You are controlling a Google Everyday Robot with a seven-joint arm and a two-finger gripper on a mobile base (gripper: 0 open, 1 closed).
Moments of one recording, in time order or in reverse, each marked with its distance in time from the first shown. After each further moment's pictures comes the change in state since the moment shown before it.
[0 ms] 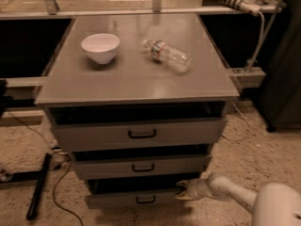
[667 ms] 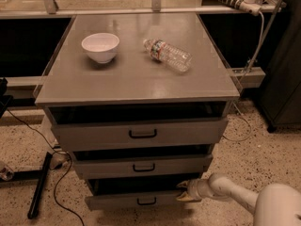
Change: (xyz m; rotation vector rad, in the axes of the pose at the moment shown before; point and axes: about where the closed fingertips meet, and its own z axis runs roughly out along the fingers) arm -0.003 -0.001 -0.003 0.000 0.000 0.000
